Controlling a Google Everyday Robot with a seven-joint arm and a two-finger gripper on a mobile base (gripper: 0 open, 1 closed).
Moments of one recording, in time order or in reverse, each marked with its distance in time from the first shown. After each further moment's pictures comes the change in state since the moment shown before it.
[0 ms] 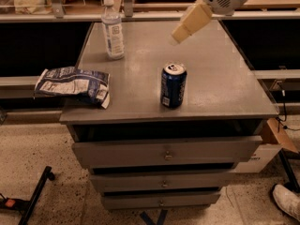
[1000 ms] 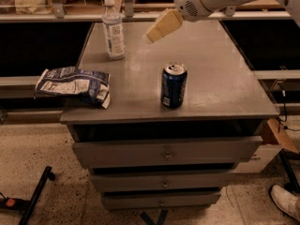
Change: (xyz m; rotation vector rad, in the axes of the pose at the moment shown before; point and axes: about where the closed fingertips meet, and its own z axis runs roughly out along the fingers) arm -0.029 -0.004 0.060 0.037 -0.107 0.057
